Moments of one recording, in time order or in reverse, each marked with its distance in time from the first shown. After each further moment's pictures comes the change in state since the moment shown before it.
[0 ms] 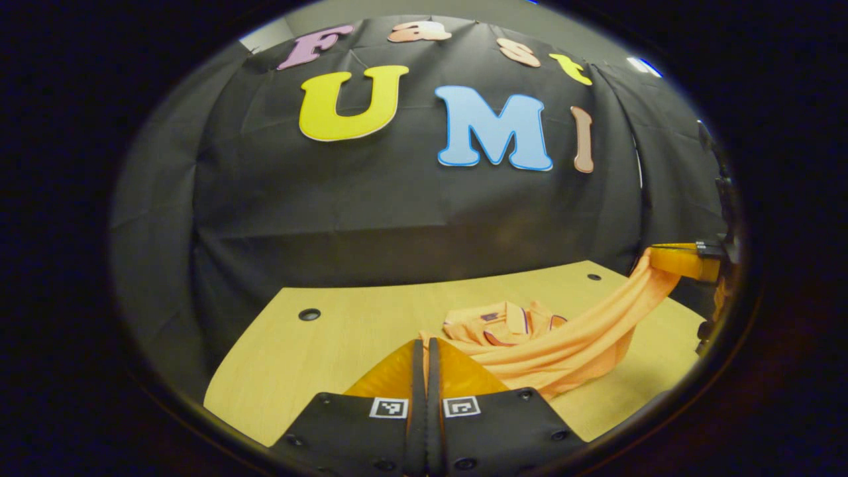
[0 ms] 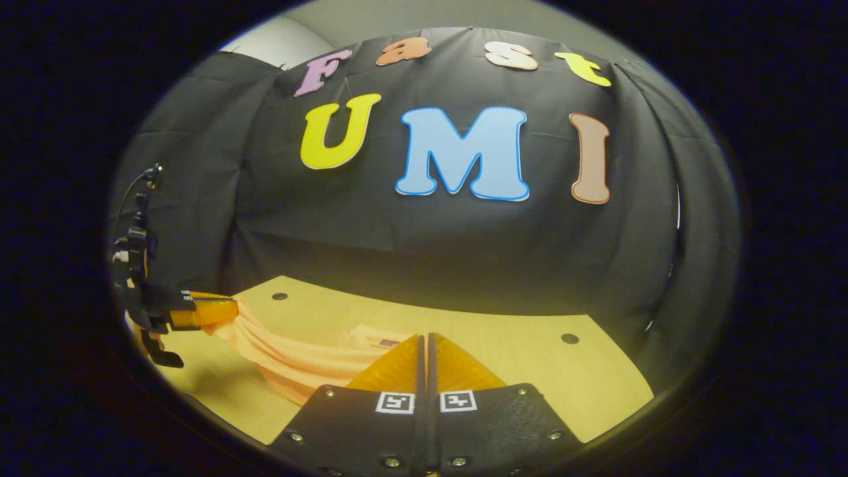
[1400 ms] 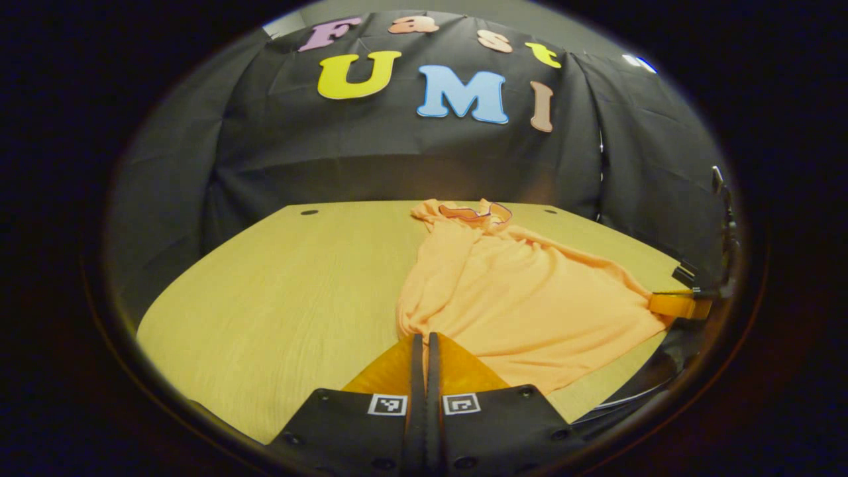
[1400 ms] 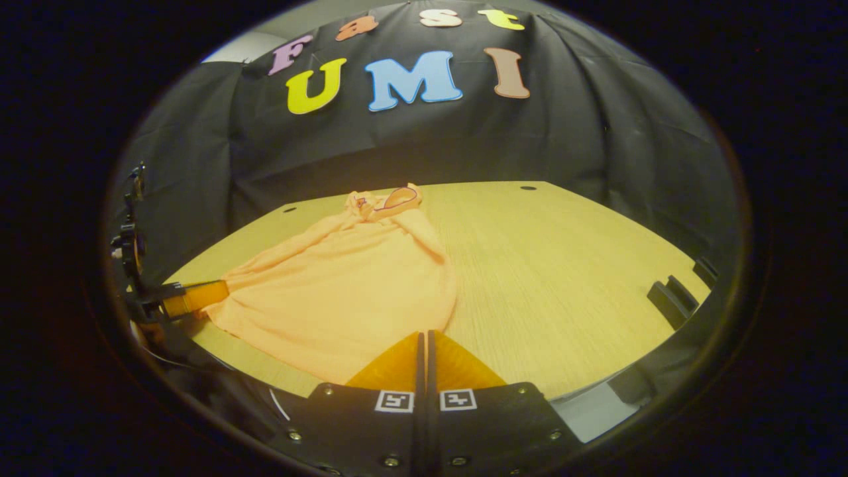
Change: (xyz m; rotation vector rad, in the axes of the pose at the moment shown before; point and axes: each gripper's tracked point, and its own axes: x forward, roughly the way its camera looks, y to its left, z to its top) left arm -0.223 -0.077 -0.266 -0.018 0.131 -0.004; right arm -0.253 0.043 -0.283 0.197 0.299 -0.065
